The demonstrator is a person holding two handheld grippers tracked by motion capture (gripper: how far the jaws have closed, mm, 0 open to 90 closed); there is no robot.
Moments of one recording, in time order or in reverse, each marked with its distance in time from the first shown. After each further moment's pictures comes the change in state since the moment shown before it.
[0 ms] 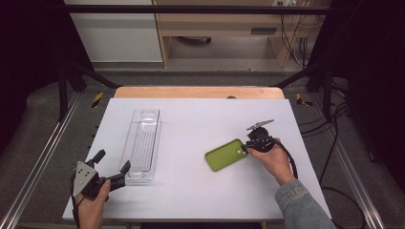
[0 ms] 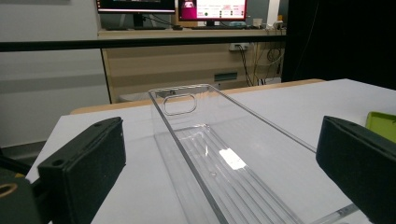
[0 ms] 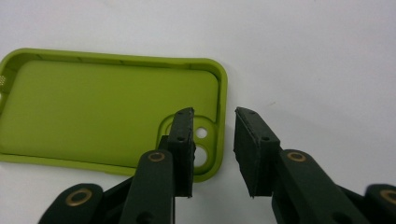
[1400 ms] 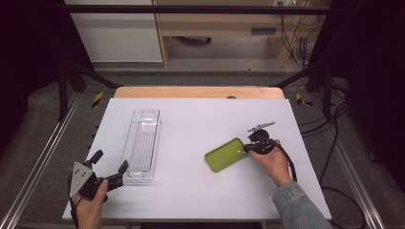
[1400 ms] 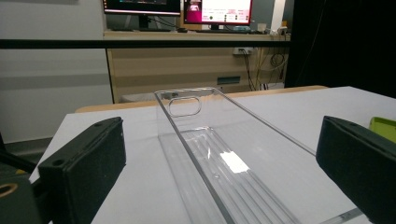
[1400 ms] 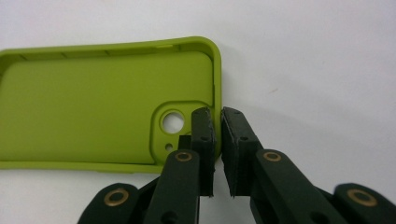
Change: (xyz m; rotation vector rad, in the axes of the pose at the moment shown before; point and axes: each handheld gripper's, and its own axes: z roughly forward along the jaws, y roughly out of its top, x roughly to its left) left arm 0.003 0.001 -0.004 -0.015 0.015 -0.035; right arm -0.001 -0.008 0.005 -0.006 -0.001 0.047
